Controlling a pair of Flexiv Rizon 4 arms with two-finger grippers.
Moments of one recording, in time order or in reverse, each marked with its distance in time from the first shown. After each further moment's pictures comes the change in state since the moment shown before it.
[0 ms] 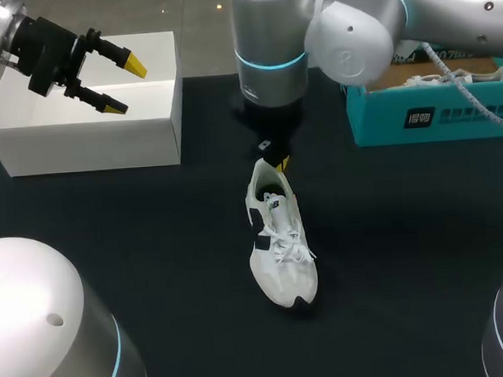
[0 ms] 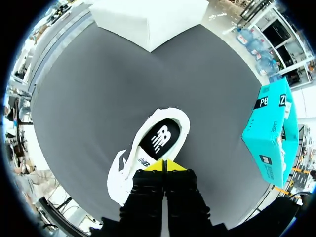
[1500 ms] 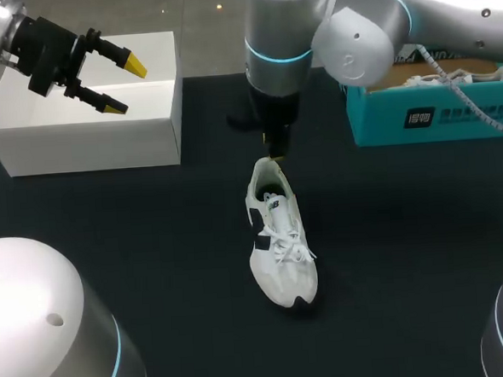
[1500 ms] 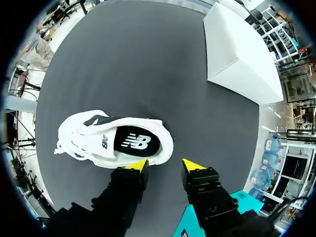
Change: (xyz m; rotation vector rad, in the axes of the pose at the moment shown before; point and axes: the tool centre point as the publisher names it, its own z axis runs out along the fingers) left arm 0.000 0.000 0.000 0.000 0.000 0.000; right arm -0.044 0.050 0.020 -0.108 -0.043 -0.952
